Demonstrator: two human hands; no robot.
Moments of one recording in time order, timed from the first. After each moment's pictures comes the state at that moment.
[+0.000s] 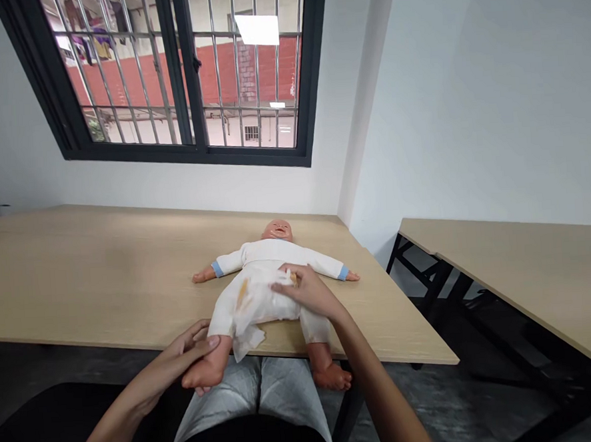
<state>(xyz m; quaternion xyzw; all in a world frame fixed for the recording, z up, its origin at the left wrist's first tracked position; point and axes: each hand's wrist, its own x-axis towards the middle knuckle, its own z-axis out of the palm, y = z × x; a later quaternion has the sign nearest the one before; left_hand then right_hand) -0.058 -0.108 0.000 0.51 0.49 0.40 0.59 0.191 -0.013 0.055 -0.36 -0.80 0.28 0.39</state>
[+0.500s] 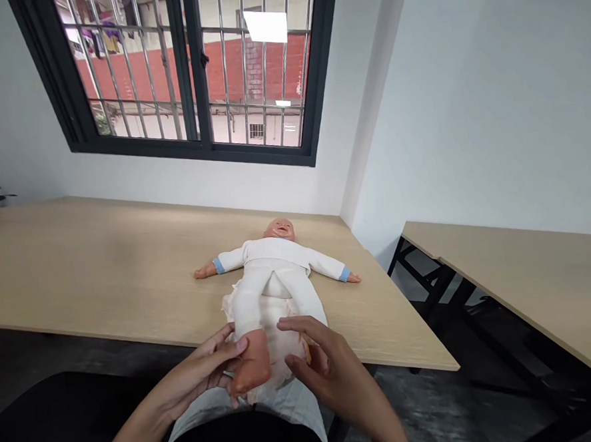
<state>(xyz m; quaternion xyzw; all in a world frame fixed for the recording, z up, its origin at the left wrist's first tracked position) -0.011 -0.123 0.011 0.43 0.40 0.39 0.71 0.221 -0.124 0.023 -0.40 -0.81 0.27 0.34</state>
